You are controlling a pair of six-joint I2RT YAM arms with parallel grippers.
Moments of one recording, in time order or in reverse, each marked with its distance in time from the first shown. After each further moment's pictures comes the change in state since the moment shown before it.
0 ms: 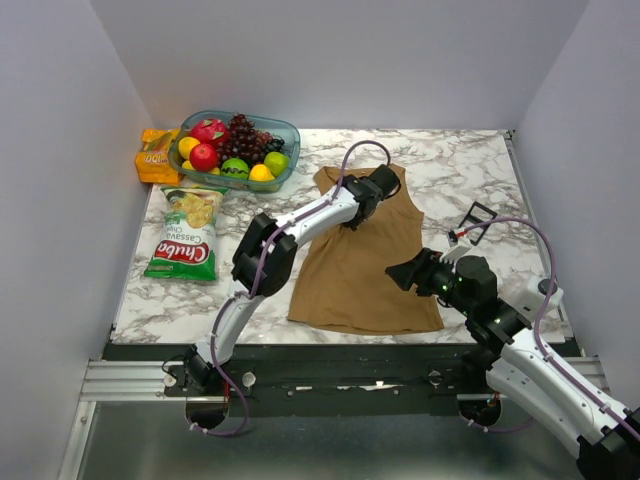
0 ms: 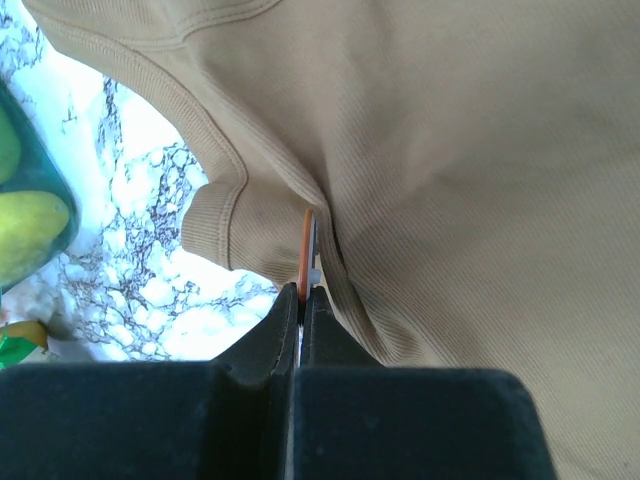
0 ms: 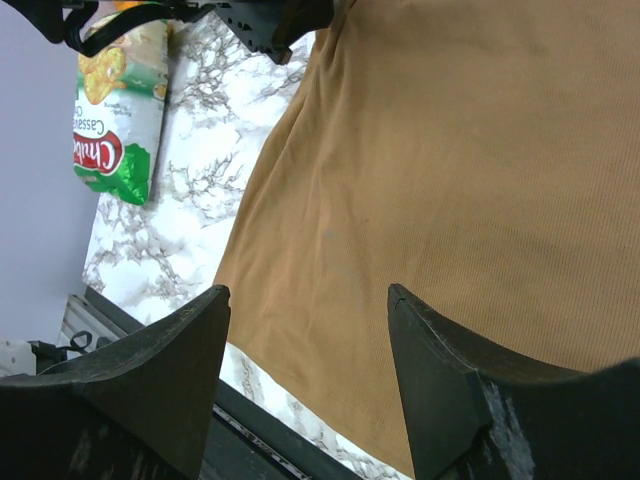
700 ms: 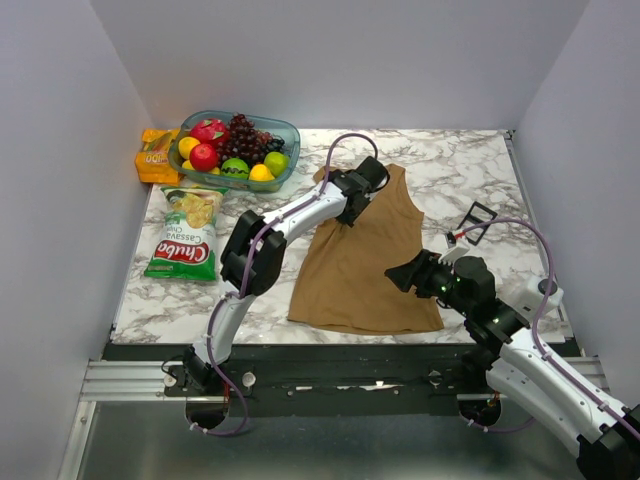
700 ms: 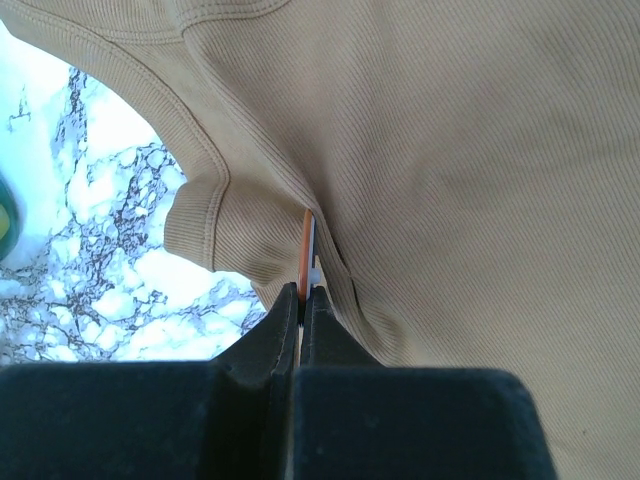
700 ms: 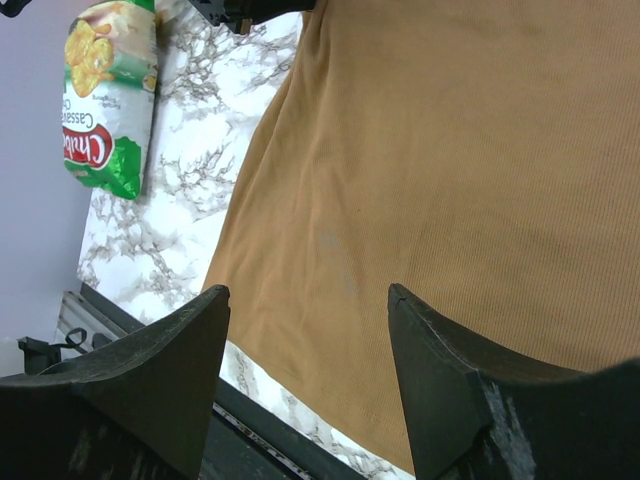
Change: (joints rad) left arm 0.056 -0.086 -0.100 0.080 0.153 -0.055; right arm 0.000 0.010 -0.013 -0.001 -0.004 0.007
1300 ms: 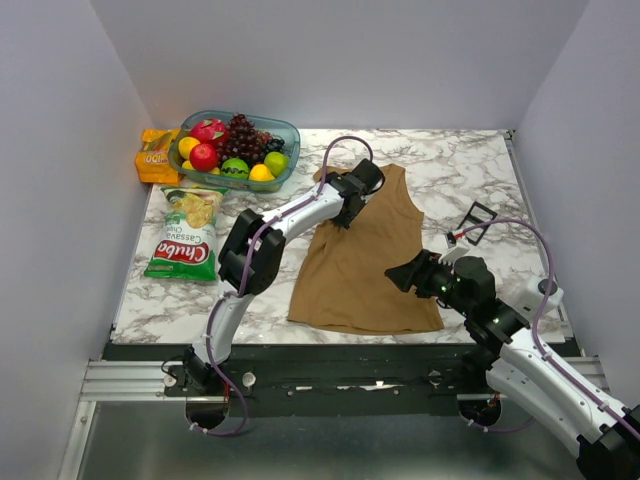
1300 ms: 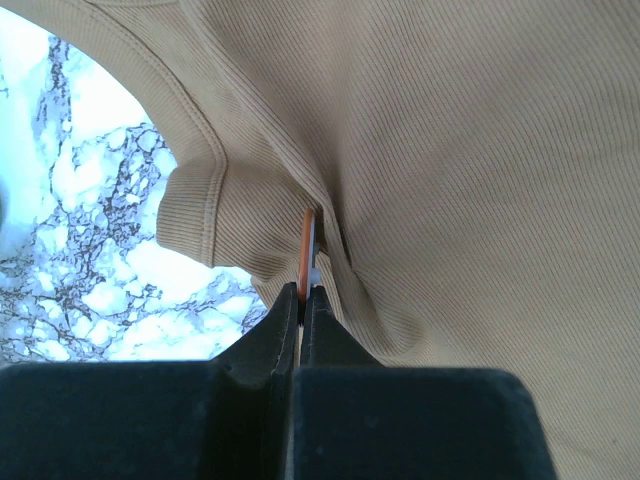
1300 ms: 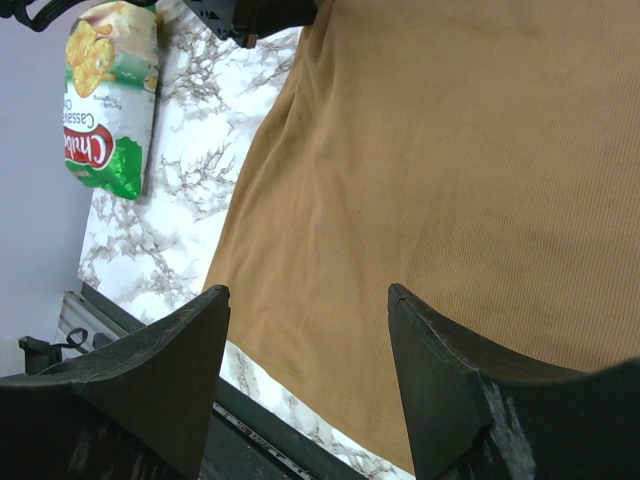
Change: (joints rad) left arm 0.015 -0.008 -0.059 0.023 0.002 0.000; right arm 0.000 -0.002 0.000 0.000 -0.002 0.001
